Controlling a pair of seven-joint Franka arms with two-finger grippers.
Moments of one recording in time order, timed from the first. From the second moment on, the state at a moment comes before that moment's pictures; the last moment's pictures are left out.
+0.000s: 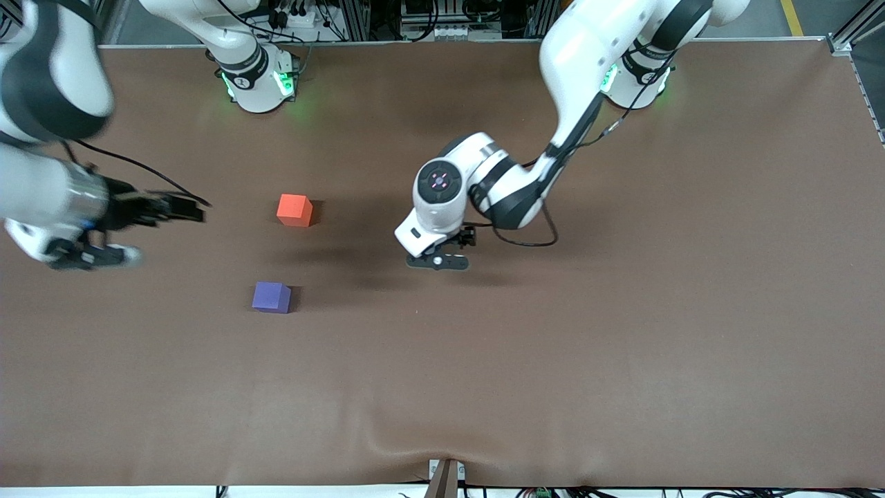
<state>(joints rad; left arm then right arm) -0.67 0.74 -0.15 -1.29 0.05 2.02 -0.75 0.12 0.23 -0.04 -1.57 0.19 1.56 0.00</state>
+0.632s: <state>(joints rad) -0.25 0.39 -0.13 -1.30 0.06 1.70 -0.53 0.39 0.43 -0.03 -1.57 0.21 1.81 0.12</state>
